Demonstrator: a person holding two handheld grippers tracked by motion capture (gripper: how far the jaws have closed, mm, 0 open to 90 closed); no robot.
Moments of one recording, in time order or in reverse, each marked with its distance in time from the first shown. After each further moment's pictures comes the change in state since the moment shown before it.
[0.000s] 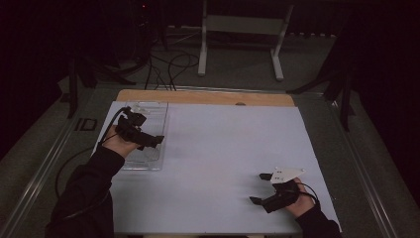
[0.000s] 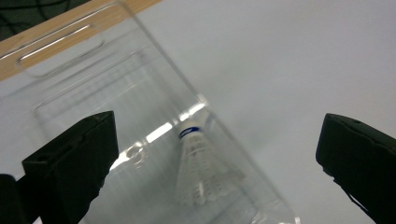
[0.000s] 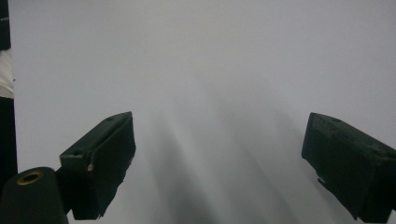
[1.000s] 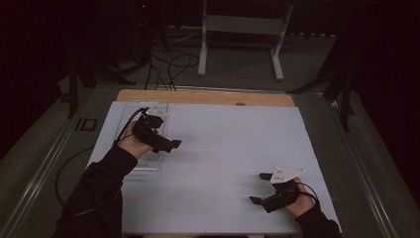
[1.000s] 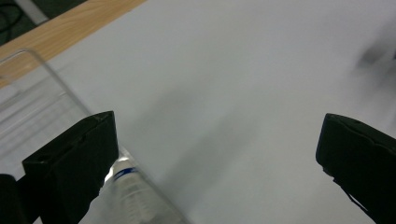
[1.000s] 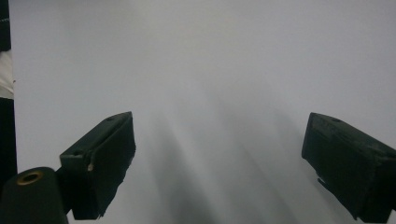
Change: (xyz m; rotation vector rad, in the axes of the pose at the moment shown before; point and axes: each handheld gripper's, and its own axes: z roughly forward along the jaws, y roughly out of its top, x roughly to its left) left arm -0.039 0.021 0.010 -0.045 -0.163 0.097; right arm -0.001 0.000 0.000 -0.001 0.001 -0.003
